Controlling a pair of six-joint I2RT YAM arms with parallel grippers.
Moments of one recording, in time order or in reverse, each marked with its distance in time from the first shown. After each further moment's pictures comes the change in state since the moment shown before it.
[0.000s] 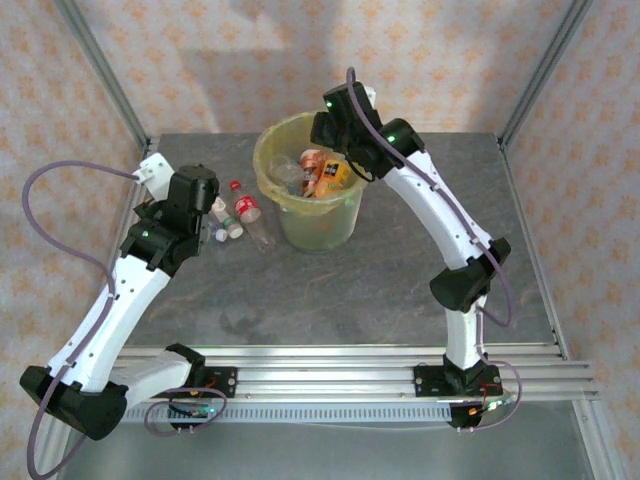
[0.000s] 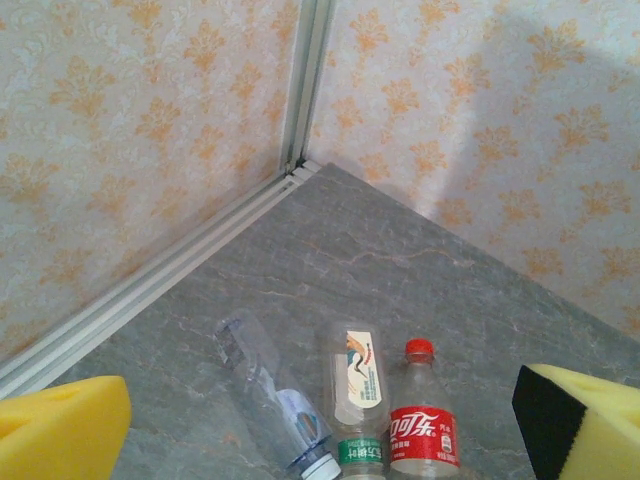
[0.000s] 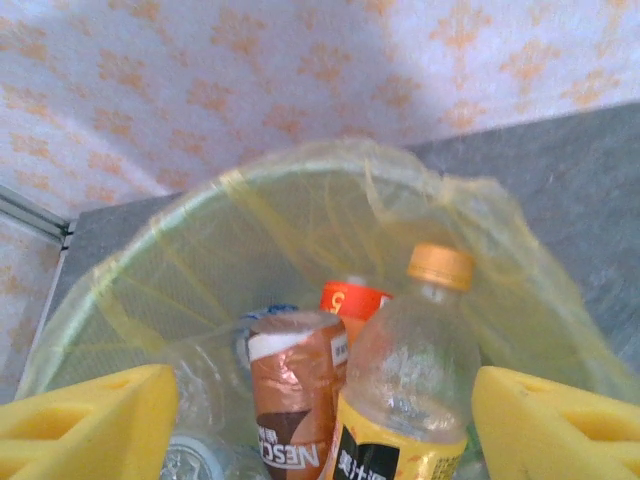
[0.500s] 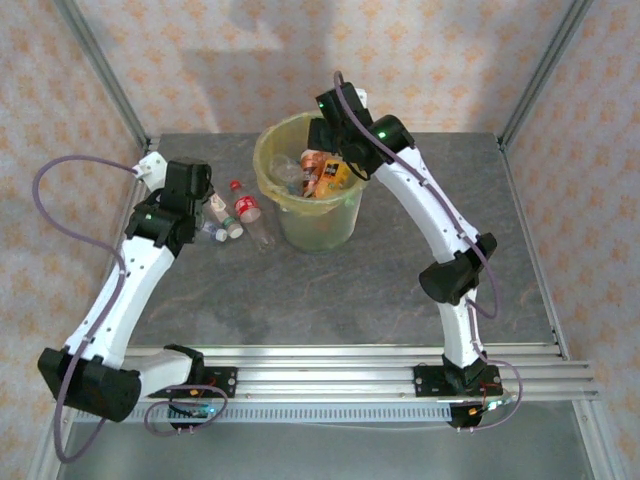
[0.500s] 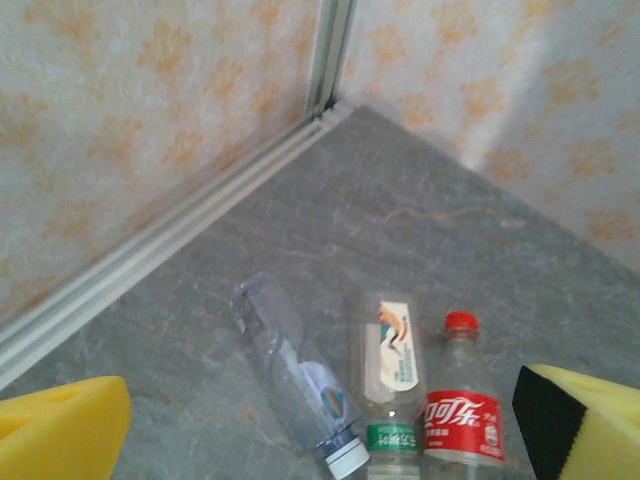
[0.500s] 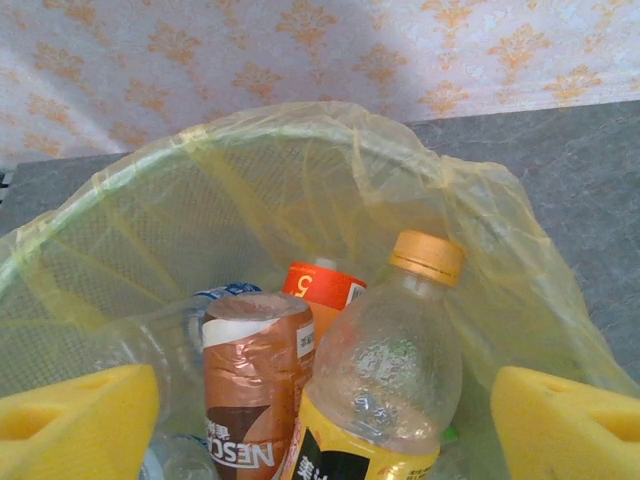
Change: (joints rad) left arm 0.184 0.114 -0.013 0.001 0.189 -0.004; right arm -0.001 0.080 0.077 -0.090 0.001 -0.083
